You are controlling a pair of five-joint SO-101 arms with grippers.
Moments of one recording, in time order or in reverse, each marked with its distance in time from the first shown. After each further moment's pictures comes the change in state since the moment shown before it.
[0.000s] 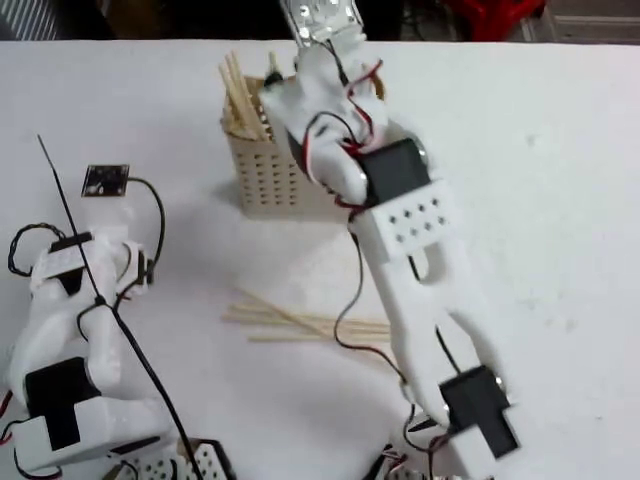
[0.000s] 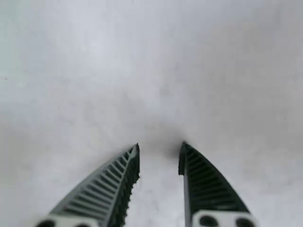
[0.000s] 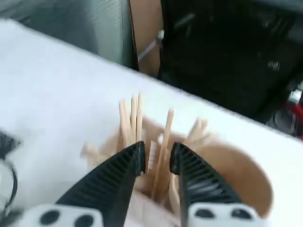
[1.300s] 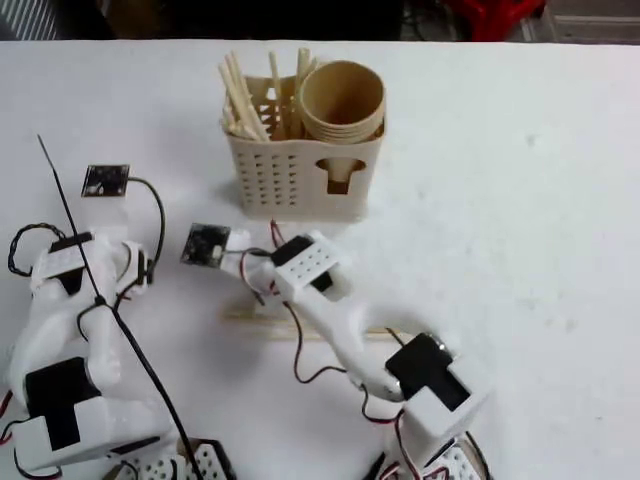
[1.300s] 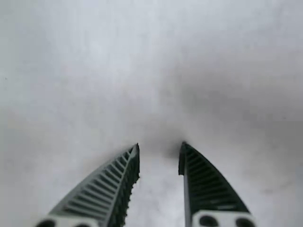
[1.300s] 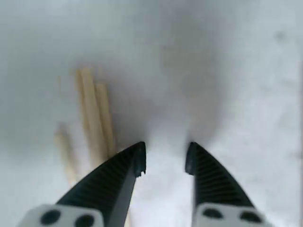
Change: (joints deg) left arm 0.0 0.0 0.0 0.0 0.0; right arm -12.0 16.4 46.3 -18.1 33.8
